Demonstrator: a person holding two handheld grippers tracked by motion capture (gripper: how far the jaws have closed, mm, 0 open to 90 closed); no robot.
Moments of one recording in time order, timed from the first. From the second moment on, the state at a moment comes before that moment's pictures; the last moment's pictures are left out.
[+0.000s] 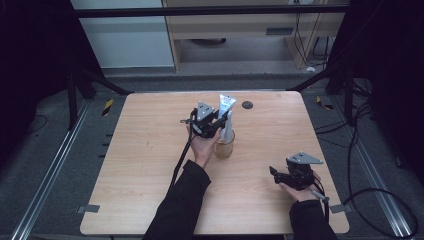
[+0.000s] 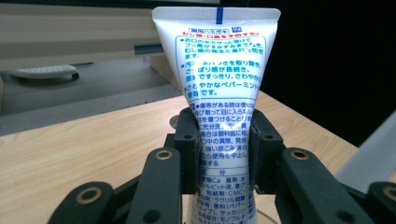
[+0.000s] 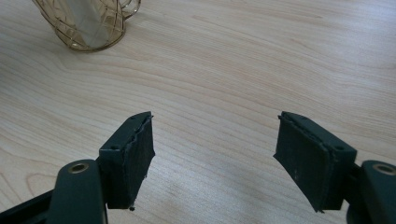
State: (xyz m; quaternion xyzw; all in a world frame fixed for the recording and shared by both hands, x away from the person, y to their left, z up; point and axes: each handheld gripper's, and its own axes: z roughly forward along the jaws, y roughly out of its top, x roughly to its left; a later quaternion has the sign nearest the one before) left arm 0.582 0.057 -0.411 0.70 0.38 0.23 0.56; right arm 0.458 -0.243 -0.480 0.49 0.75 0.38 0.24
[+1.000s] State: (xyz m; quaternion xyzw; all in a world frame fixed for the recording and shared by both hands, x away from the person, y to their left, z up) left arm 0.563 0.066 -0.431 0.78 0.35 0.23 0.47; right arm 0.459 -0.241 -0.480 0.49 0.74 0.39 0.24
